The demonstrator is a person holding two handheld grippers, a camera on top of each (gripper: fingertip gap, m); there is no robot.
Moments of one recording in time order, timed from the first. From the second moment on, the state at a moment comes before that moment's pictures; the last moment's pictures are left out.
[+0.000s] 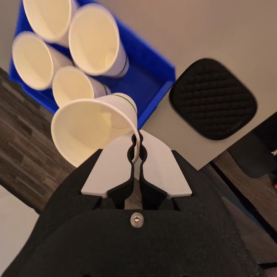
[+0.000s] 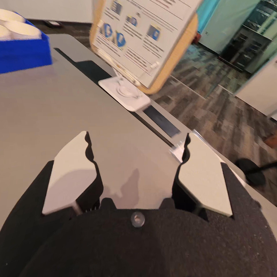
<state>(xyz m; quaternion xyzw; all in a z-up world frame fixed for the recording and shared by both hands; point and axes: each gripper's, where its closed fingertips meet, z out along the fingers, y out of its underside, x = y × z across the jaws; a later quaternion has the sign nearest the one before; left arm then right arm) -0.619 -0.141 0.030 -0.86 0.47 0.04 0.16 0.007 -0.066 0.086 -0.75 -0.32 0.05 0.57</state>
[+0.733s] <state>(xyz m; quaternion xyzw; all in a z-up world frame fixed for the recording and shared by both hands) -0.295 -0.177 0.100 -0.56 0.79 -0.09 0.22 -0.274 -0.148 0.118 -0.56 -0.59 0.37 0.45</state>
